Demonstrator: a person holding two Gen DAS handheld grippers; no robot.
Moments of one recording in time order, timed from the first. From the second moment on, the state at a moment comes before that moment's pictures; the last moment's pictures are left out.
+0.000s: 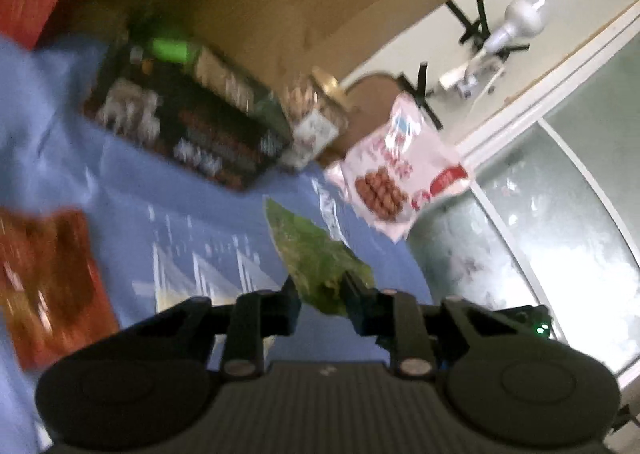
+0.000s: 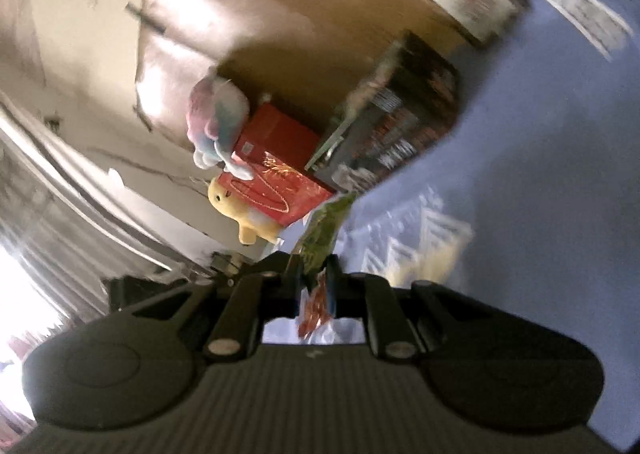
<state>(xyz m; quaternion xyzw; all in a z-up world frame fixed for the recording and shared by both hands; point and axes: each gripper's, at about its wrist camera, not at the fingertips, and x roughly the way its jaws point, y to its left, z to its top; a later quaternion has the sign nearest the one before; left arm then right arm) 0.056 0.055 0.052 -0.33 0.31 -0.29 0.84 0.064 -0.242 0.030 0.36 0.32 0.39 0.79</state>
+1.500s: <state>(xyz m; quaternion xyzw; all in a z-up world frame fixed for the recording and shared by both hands) 0.005 0.159 0.000 -0.34 0.33 -0.11 0.87 0.119 -0.108 -0.010 0.24 0.43 0.42 0.77</state>
